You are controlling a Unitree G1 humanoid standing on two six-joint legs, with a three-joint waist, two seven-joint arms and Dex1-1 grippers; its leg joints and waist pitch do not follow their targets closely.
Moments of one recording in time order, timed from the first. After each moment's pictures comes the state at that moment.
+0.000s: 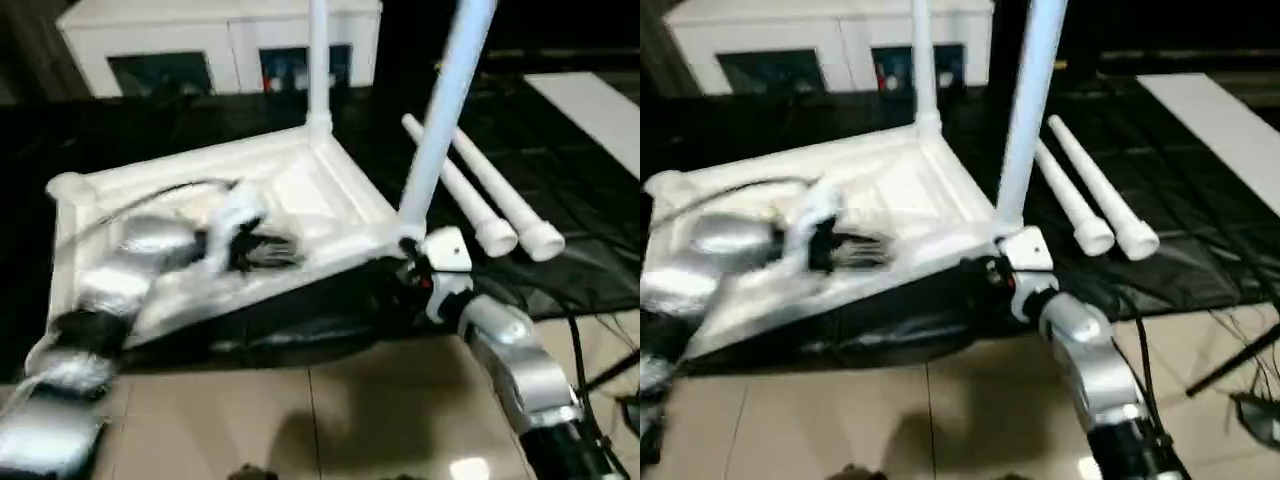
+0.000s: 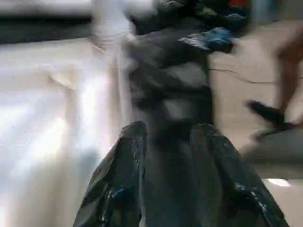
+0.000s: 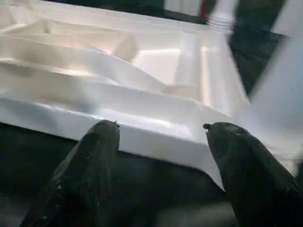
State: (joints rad) left arm -0.63 0.58 -0.23 0.41 -0.26 0.25 -1.34; right arm -0.27 -0.25 0.14 0.14 0.11 0.18 0.46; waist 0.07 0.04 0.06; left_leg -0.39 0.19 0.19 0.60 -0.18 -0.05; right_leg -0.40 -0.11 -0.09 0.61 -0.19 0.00
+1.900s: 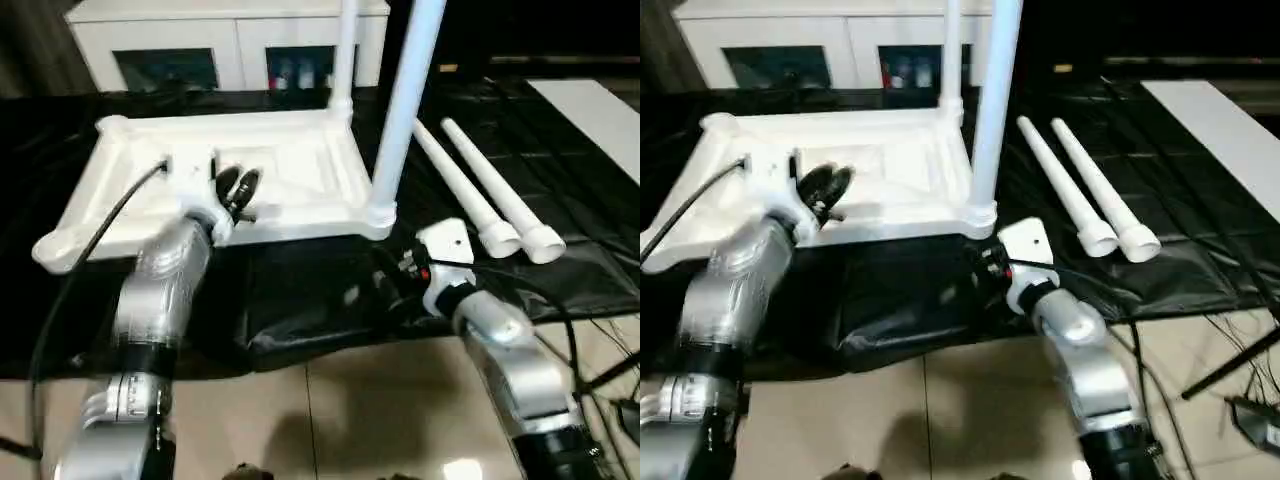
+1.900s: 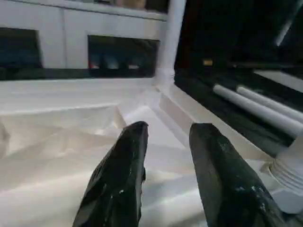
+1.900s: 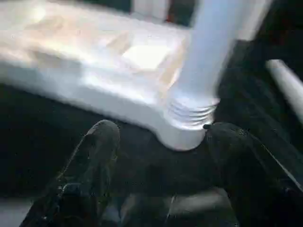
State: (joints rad) left arm -0.48 0.19 0.11 0.33 -0.26 0.16 -0.26; right arm -0.22 -0.15 0.10 -0.01 0.07 0.29 0.26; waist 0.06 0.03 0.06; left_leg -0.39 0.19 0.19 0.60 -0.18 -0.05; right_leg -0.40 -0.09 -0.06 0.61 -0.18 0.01
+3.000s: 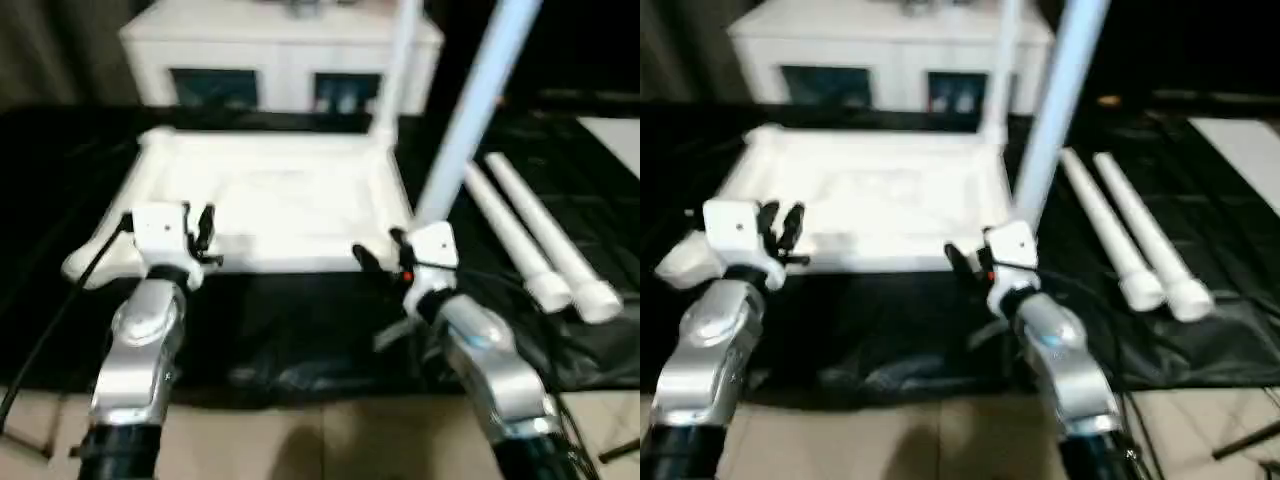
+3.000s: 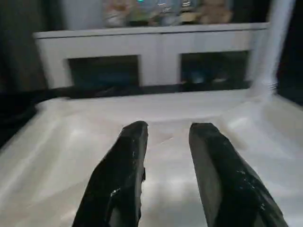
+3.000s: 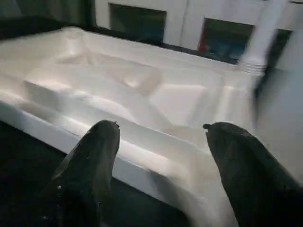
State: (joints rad) left arm -0.25 0.14 0.07 0.05 -0.09 0.16 -0.09; right arm -0.18 -0.18 0.12 0.02 0.09 0.23 0.37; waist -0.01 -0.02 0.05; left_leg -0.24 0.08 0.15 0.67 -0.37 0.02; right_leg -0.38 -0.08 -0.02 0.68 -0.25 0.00
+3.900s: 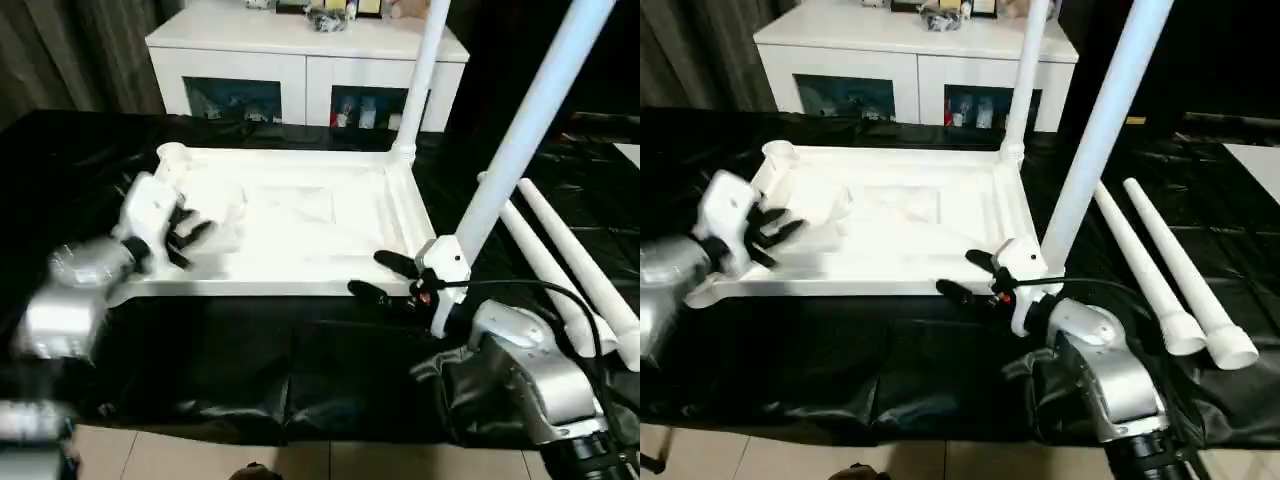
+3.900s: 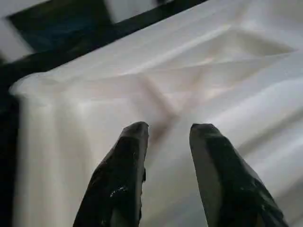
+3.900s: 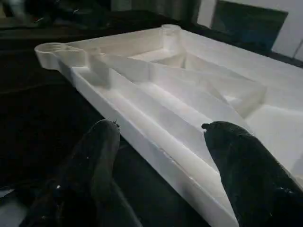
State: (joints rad) left arm -0.55 0.59 0.02 0.43 -0.07 0.37 -0.55; right arm -0.21 -0.33 0.14 -0.03 0.24 0.28 0.73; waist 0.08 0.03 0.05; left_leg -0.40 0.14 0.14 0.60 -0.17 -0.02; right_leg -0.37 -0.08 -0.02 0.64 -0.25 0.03
